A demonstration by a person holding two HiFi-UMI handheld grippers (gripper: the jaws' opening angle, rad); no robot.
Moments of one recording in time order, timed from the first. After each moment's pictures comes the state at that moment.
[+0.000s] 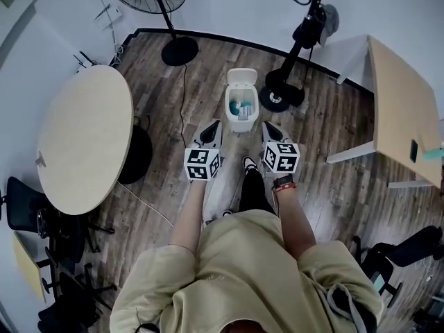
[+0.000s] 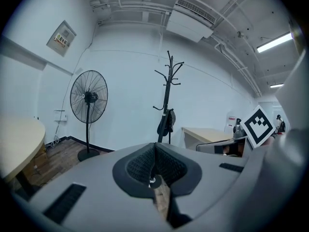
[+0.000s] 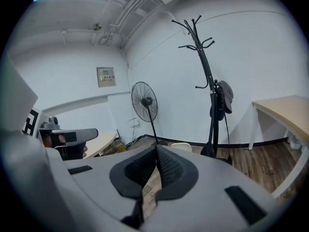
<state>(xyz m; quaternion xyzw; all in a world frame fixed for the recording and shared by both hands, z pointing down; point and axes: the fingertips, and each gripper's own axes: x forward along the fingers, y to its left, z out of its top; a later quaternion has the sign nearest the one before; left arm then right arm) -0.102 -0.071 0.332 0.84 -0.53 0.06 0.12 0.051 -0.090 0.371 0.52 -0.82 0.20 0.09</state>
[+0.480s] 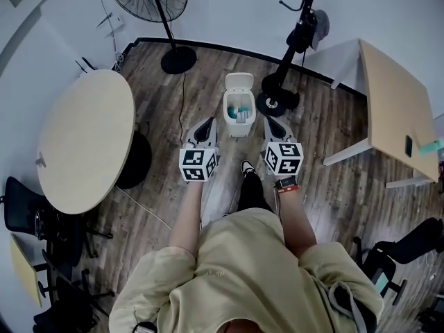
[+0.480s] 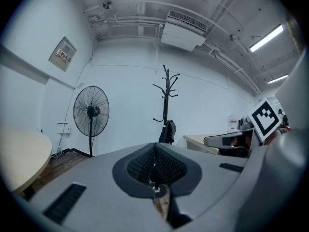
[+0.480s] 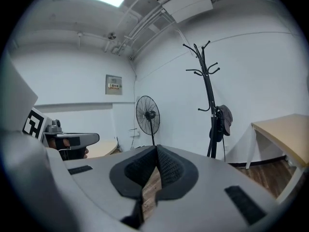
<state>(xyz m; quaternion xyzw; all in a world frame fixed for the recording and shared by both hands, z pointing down) -0.114 -0.026 0.273 0.83 -0.55 0.03 0.07 0.055 -0.043 0.287 0.53 -0.84 0.11 0.05</state>
